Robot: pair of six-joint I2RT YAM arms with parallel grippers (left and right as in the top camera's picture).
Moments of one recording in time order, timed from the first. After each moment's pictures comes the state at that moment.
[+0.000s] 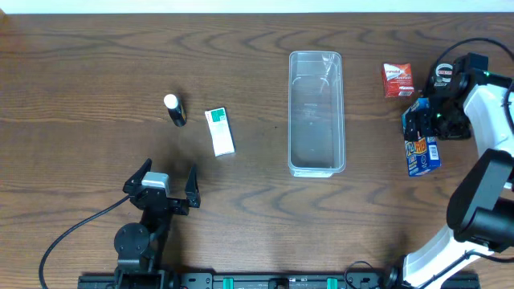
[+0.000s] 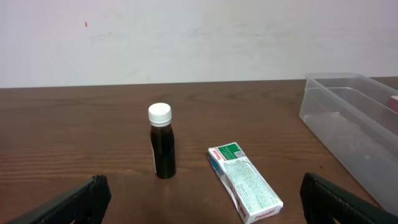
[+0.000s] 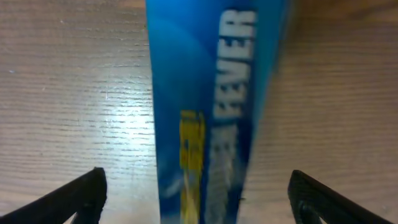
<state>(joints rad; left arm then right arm) -0.04 0.01 0.02 -0.10 0.12 -0.03 -0.29 1.91 1.44 -1.06 -0.01 -0.30</state>
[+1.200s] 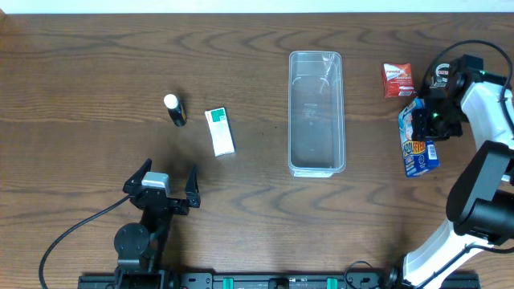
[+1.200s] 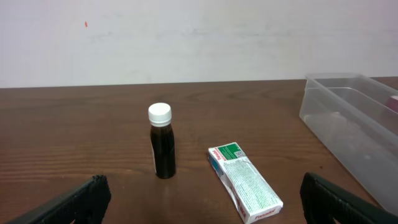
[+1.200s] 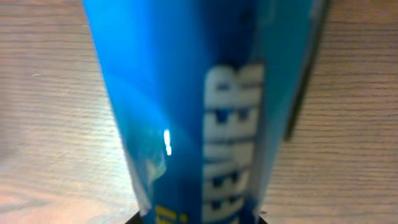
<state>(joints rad) -0.04 0.01 0.02 -0.10 0.12 -0.03 -0.29 1.95 1.49 -1.11 -0.09 -0.30</state>
